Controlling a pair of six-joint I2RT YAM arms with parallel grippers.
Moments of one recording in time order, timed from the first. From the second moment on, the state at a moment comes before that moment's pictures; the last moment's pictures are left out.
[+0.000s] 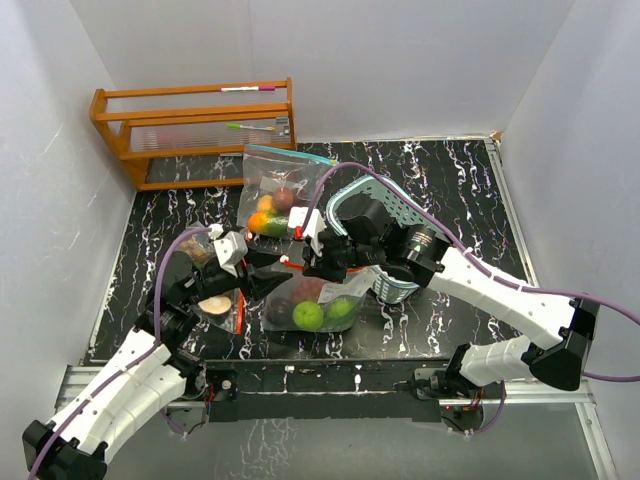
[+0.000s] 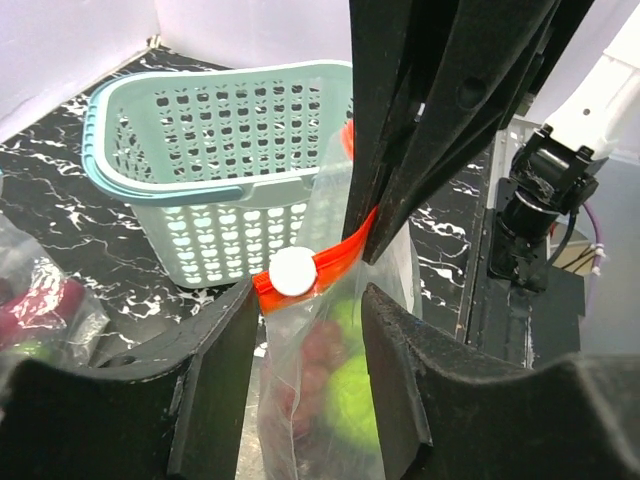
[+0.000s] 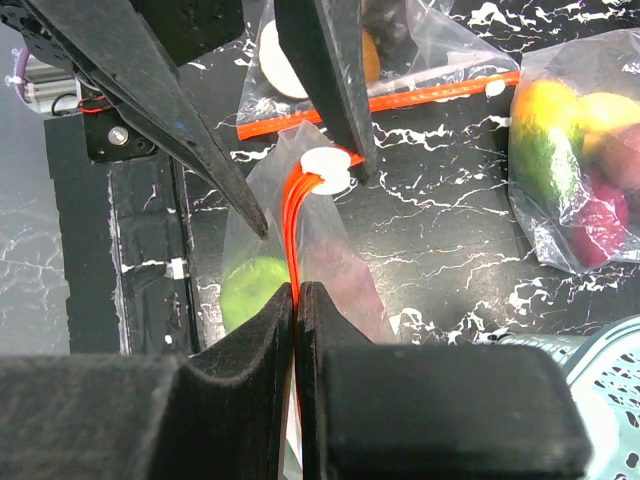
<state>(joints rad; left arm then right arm) -0.52 0.62 0.51 0.15 0.68 -0.07 0.97 1.30 1.33 -0.59 -0.34 -0.25</state>
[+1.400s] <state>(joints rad) -0.52 0.54 0.47 0.07 0.60 -0.23 0.97 1.29 1.33 -0.63 -0.34 -0.25</state>
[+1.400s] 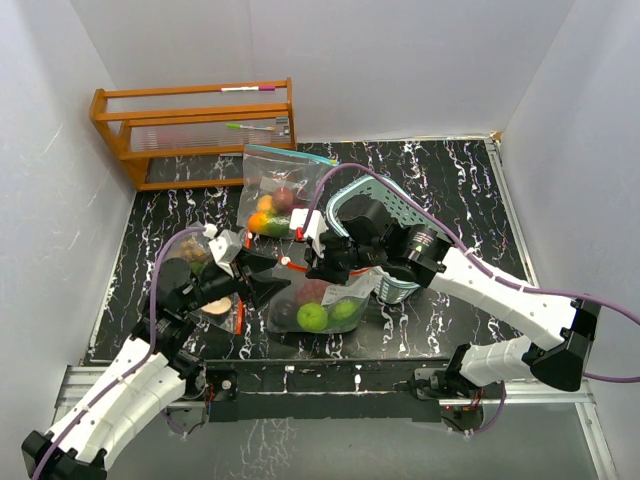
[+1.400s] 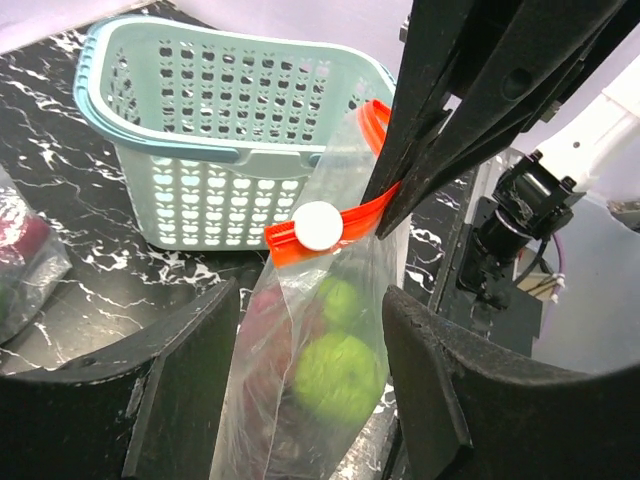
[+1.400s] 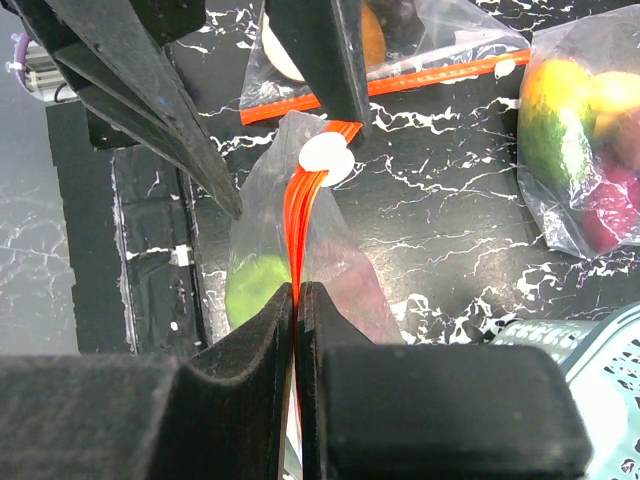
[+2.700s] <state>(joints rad) -0.52 0.70 0.50 0.17 0.79 -0.25 0.97 1.29 1.35 -0.65 -0.27 -0.24</state>
